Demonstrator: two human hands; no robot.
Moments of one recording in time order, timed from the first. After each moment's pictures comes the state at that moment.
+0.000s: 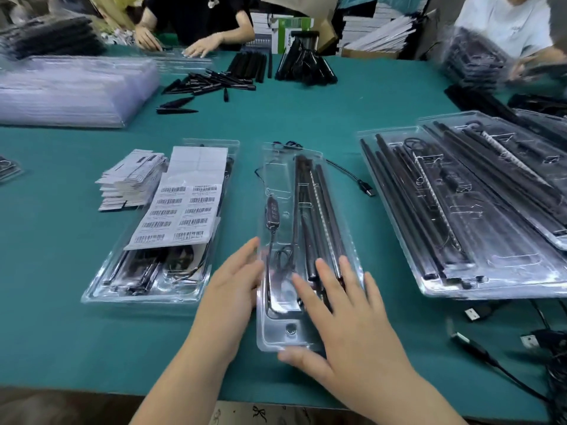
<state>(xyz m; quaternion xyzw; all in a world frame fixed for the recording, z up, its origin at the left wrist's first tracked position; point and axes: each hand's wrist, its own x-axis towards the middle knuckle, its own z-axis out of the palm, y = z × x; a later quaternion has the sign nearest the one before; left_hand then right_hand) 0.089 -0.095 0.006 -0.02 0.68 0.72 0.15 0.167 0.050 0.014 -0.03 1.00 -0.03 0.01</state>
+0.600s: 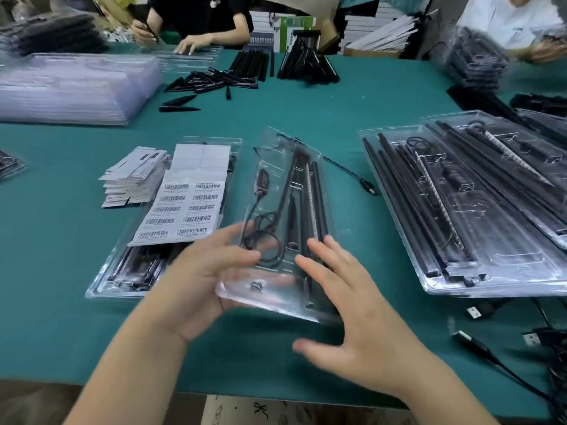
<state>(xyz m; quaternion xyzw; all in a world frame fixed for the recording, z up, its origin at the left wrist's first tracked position) 0.068 -0.128 0.039 0.09 0.56 0.77 0.29 0.160 0.066 0.019 -0.15 0.93 -0.31 -0.08</state>
